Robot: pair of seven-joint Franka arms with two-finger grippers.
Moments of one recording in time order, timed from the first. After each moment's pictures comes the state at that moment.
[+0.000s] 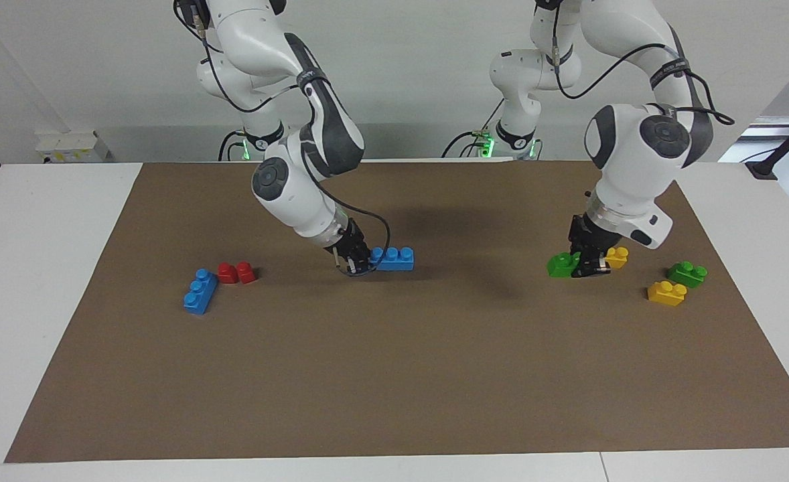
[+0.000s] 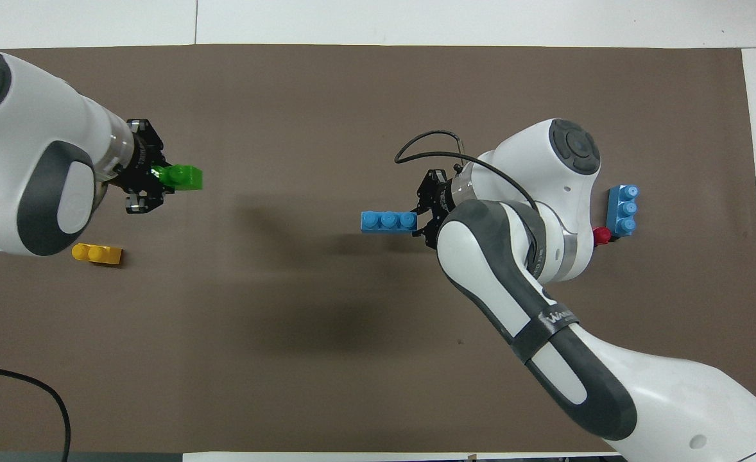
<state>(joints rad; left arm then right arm) -0.13 0.18 -0.09 -1.76 0.02 1.97 -1.77 0.44 0.31 -0.03 -1.88 0.53 2.20 1.55</state>
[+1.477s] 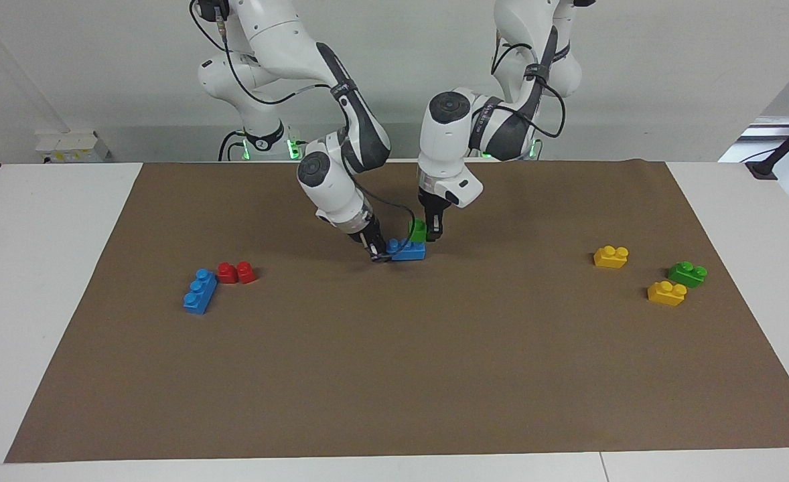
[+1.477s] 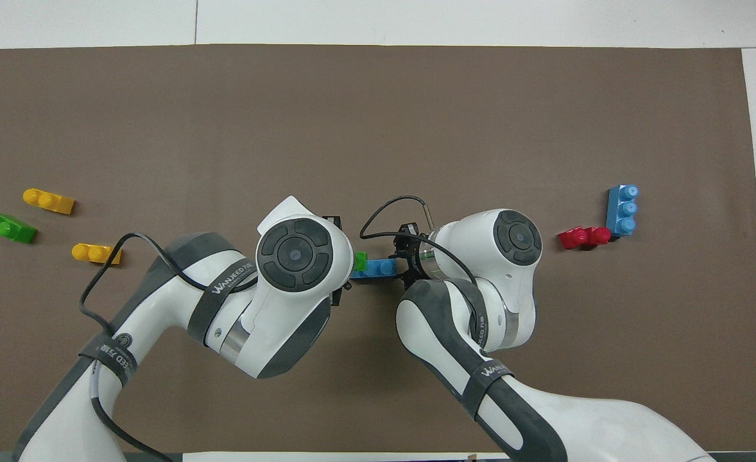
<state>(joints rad) -0.59 0.12 -0.09 -2.01 0.02 2.19 -2.17 0.58 0.28 -0.03 -2.12 0.62 2.48 1.41</state>
